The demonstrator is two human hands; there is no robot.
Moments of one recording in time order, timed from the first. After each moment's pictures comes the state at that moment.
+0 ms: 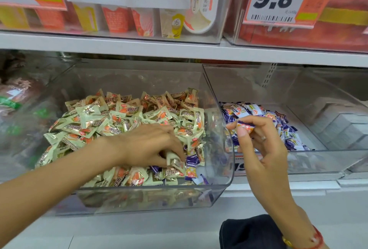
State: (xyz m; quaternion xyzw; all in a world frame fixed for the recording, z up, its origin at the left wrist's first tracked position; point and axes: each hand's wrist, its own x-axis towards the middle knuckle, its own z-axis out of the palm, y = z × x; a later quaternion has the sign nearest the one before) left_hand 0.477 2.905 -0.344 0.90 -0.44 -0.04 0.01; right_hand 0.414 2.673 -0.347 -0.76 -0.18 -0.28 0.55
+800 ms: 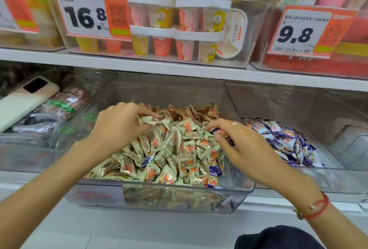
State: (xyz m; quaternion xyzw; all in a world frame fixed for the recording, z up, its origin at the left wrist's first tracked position) left_hand 0.437 2.979 -0.297 0.98 -0.02 0.17 0.09; right_hand 0.440 2.710 -0.304 -0.92 -0.33 -0.13 0.20
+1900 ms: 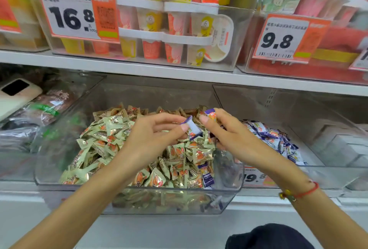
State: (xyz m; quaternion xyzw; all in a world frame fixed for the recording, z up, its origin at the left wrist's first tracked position) left_hand 0.404 2.901 -0.289 0.75 -0.04 0.05 0.66; right_hand 0.444 2.719 -0.281 -0.86 -0.26 0.01 0.43
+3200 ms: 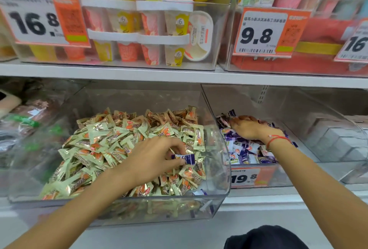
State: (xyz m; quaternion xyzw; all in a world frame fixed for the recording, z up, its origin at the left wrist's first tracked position) left_hand 0.451 2.892 -0.340 0.95 -0.20 0.02 0.23; right_hand 0.575 2.619 -0.337 -0.99 -0.04 0.12 0.04
